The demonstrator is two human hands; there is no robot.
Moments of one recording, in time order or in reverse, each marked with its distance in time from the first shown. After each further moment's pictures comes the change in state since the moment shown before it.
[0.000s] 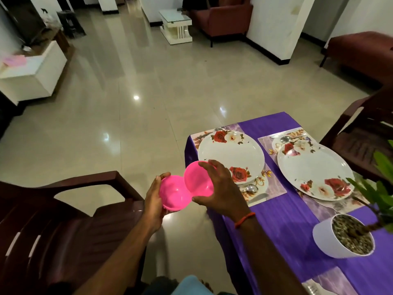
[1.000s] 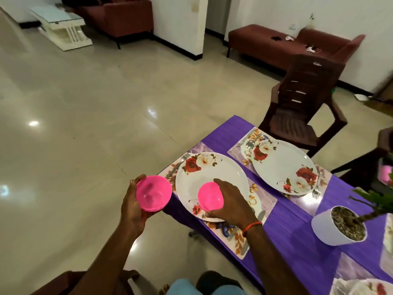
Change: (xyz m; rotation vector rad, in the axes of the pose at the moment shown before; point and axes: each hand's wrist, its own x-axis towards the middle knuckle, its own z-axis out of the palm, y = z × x) left_hand 0.251 0.099 0.057 0.083 -0.390 -0.182; right_hand 0.109 0.083 0.015 -0.088 0.045 0.668
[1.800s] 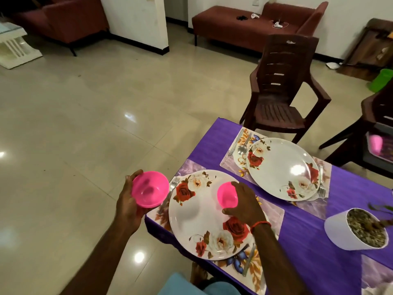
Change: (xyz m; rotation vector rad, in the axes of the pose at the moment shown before) left_hand 0.140 0.061 0.079 0.118 -0.233 -0.073; right_hand 0.094 0.078 -0.010 0.083 0.140 0.409
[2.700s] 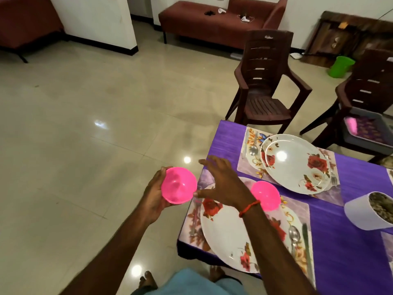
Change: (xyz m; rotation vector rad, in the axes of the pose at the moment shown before) left_hand 0.109 0.070 -0.011 0.232 -0.380 -0.198; right_hand 0.035 -0.221 0.000 -0.043 0.096 -0.259
